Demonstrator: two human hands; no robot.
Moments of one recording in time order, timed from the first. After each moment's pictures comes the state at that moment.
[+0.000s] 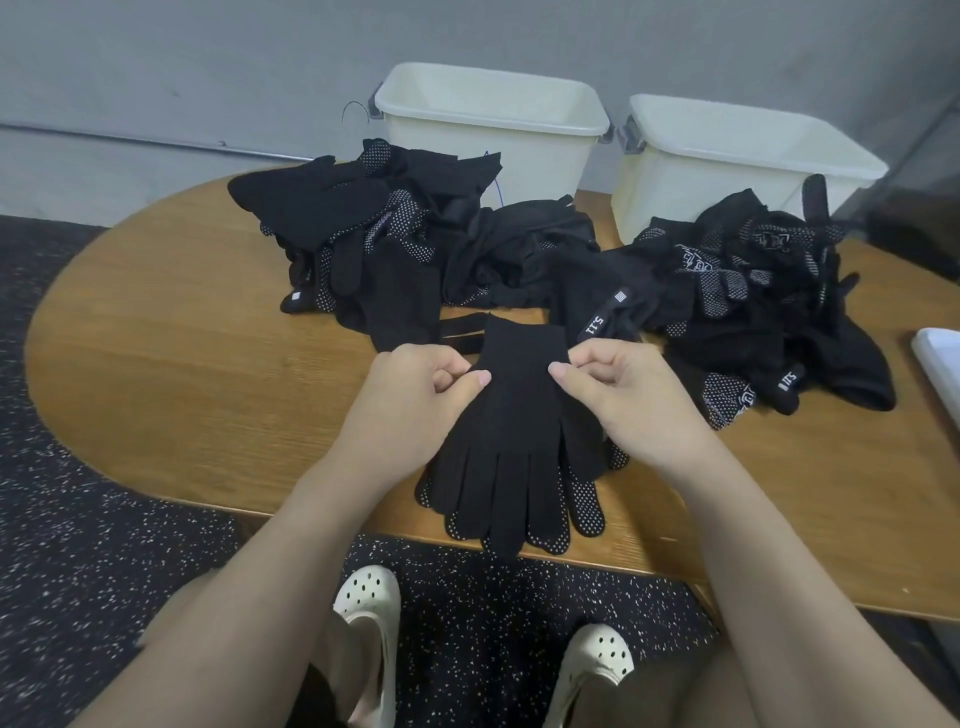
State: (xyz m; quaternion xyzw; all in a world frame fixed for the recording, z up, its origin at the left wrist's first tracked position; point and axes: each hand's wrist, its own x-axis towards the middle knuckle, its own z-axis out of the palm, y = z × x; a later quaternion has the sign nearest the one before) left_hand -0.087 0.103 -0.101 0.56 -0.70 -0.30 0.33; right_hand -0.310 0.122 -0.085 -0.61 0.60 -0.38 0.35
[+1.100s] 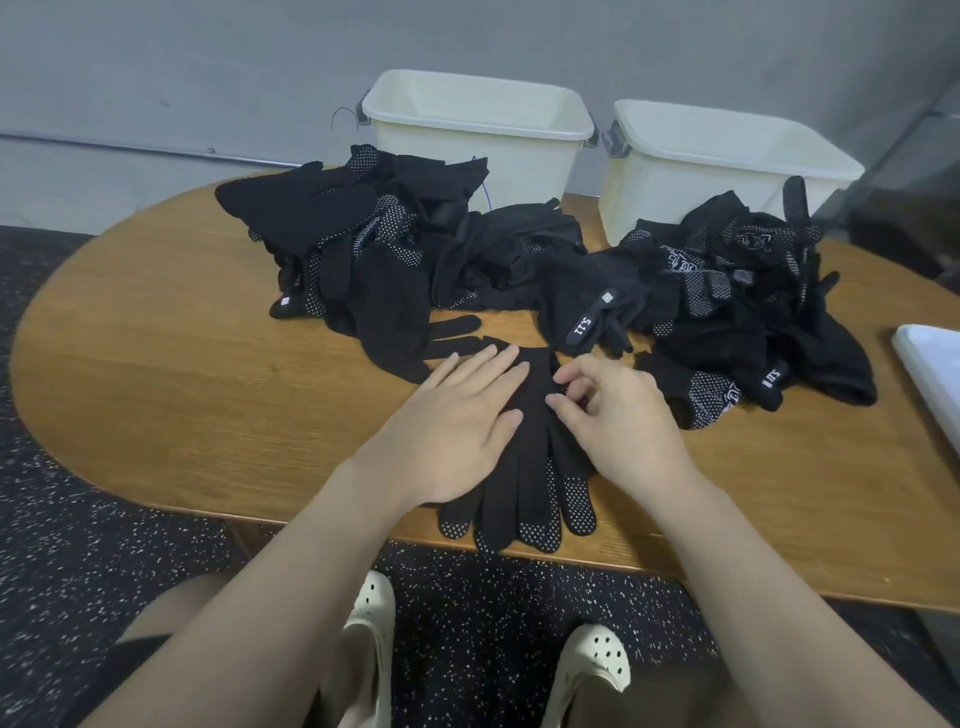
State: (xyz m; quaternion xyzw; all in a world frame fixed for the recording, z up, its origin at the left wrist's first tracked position) left_hand -0.112 0.101 -0.117 0.43 -0.89 -0.11 0.09; right_hand -0.310 0.128 -0.109 -0.65 0.69 -0.29 0.12
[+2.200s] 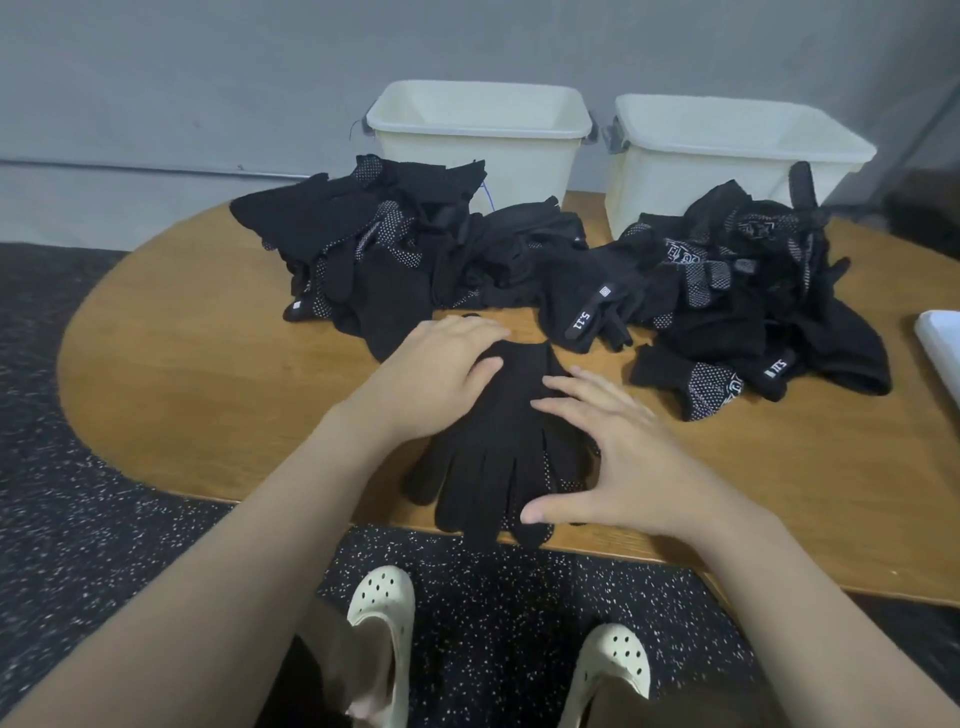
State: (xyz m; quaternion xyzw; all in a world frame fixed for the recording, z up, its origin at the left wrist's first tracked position) left_hand -0.106 0.071 -0.093 0.44 -0.88 -0.10 0.15; right_hand -0.329 0.166 -0.096 -0.79 0.57 -0.10 0.19
